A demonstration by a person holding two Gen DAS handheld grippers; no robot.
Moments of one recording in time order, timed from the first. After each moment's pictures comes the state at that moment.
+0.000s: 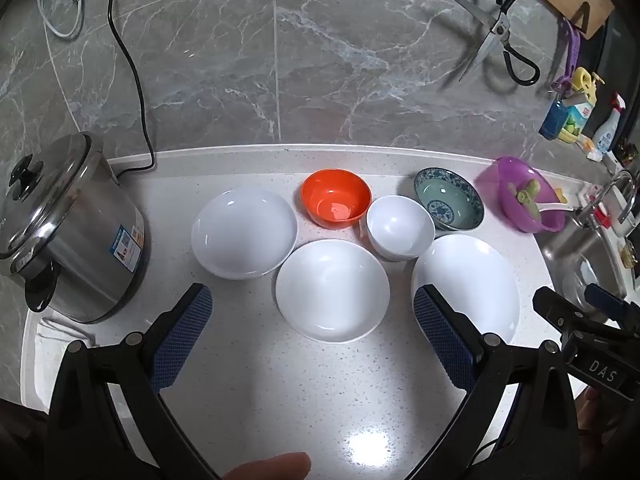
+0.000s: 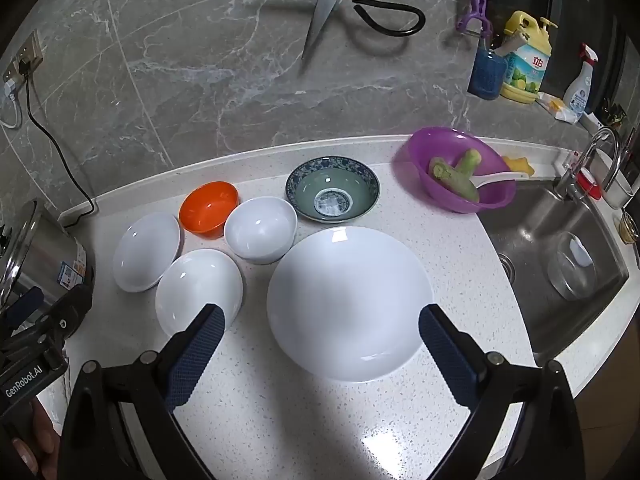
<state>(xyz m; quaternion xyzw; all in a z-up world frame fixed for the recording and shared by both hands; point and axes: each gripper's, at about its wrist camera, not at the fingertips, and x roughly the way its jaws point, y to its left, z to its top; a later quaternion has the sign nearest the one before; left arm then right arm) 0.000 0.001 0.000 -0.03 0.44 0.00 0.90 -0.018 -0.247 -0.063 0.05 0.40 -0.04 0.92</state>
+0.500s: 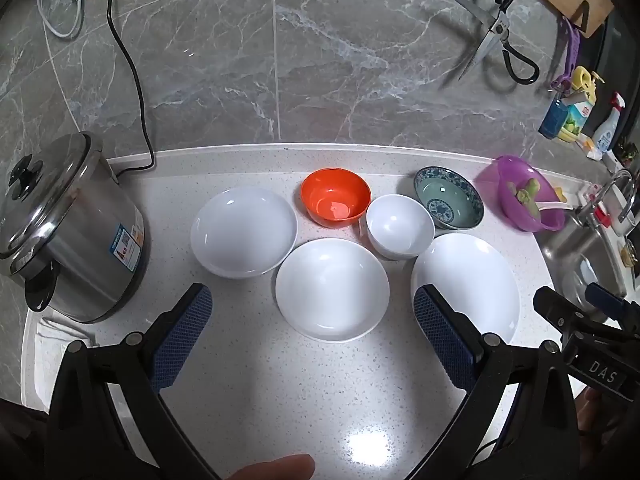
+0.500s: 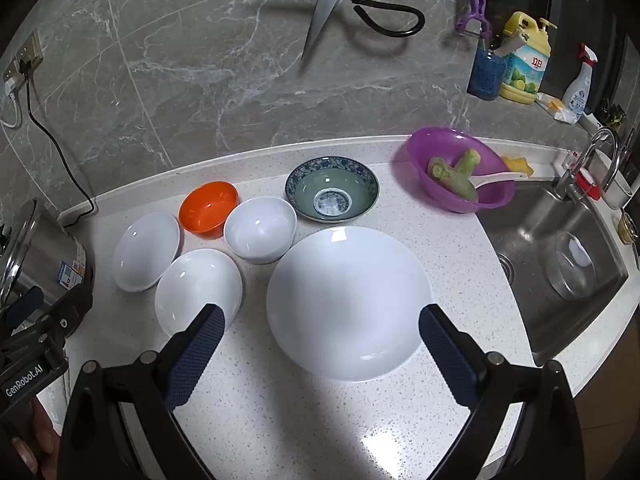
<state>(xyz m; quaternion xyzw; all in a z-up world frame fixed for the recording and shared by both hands) 0.000 0.001 -0.001 -0.03 0.45 0.00 0.89 -0.019 -0.246 -0.063 0.04 0.40 -0.04 0.92</state>
